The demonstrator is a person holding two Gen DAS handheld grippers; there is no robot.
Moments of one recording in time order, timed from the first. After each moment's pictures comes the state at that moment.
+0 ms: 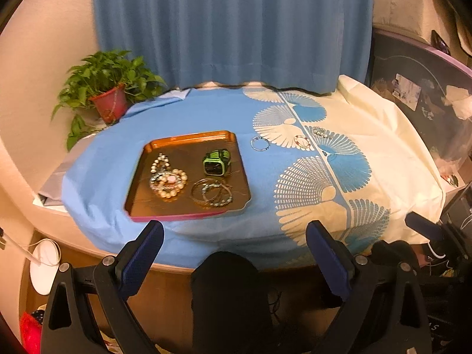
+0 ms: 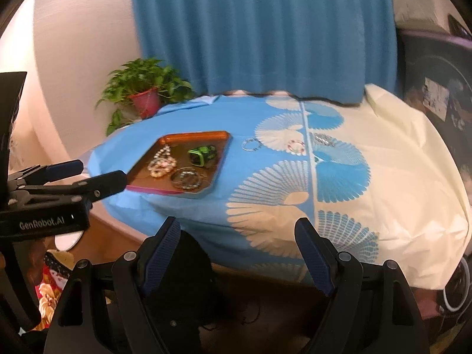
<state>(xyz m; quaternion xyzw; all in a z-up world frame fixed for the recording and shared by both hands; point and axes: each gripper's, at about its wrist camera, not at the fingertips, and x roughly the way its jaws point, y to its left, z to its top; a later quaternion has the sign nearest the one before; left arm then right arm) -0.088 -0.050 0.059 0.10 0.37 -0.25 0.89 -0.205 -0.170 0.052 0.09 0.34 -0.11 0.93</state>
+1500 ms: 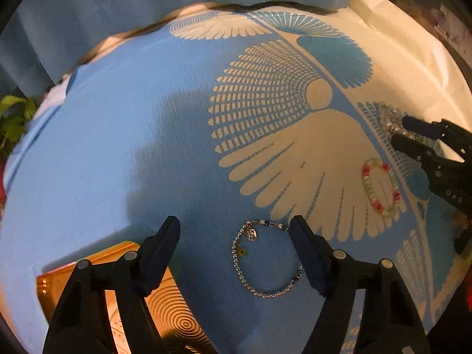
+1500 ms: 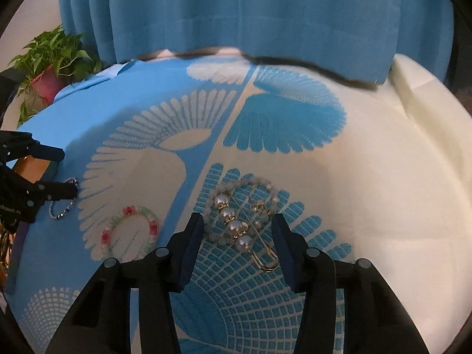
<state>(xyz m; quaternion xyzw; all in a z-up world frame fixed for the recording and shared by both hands) 0.228 -0.291 -0.091 0.24 0.51 -0.34 0.75 0.106 -0.476 -0.088 0.05 0.42 -0.11 0.90</state>
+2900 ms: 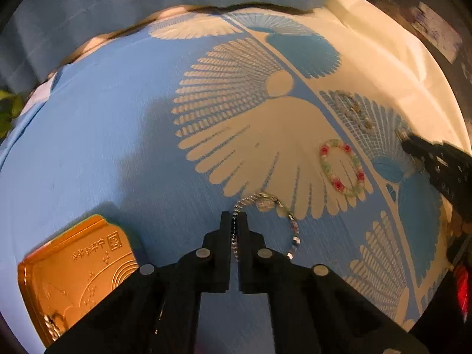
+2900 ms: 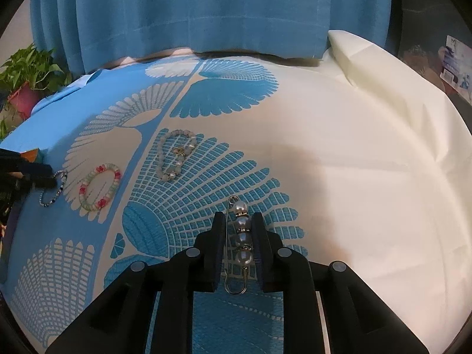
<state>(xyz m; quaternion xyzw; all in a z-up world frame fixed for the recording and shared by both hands) 0.194 -0.289 -0.085 0.22 0.50 -0.36 0.76 0.023 -0.492 -0.084 0.08 0.42 -0.20 0.88</state>
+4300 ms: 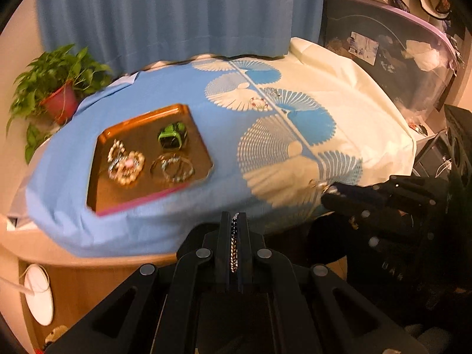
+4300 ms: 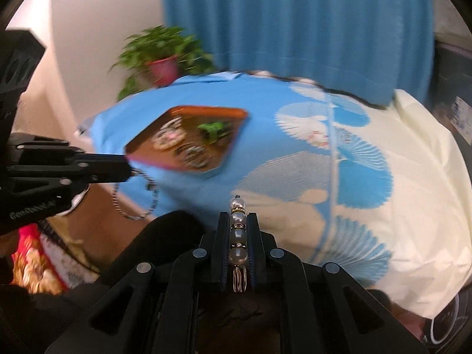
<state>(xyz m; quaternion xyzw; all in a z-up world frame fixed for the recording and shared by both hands) -0.105 -0.047 0.029 0.16 0.41 -0.35 0.83 -0.173 -0.154 0.022 0.02 0.38 -0.04 0.92</state>
